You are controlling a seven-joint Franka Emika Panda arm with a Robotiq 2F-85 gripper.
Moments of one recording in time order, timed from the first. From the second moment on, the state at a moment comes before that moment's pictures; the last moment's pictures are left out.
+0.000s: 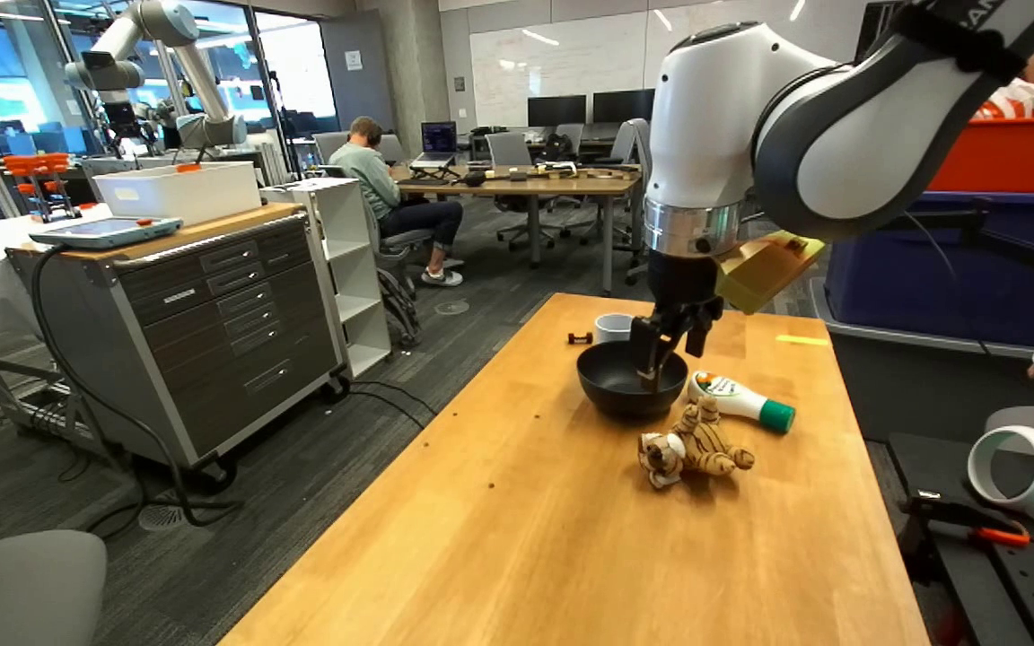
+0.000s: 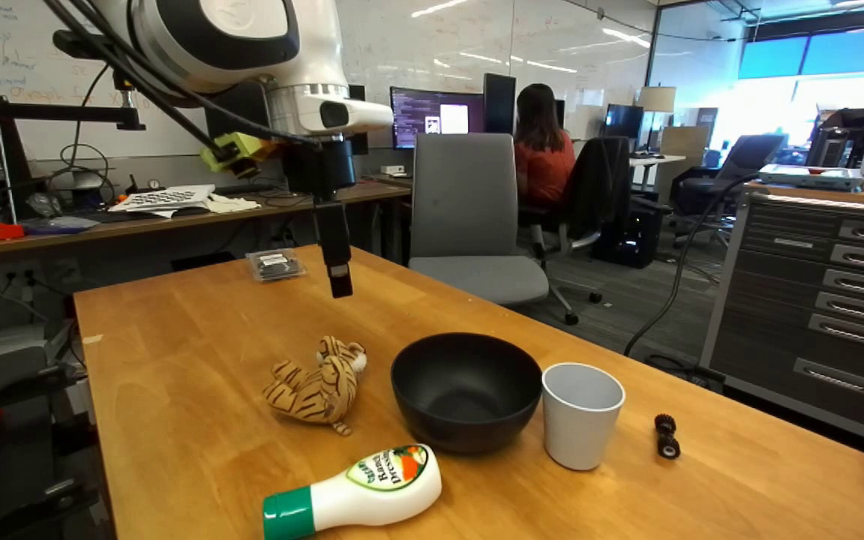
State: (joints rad) arm -0.10 0.09 -0.02 -2.43 -0.29 2.56 0.52
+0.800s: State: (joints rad) arm -0.04 0.17 -0.09 -2.40 -0.34 2.51 0.57
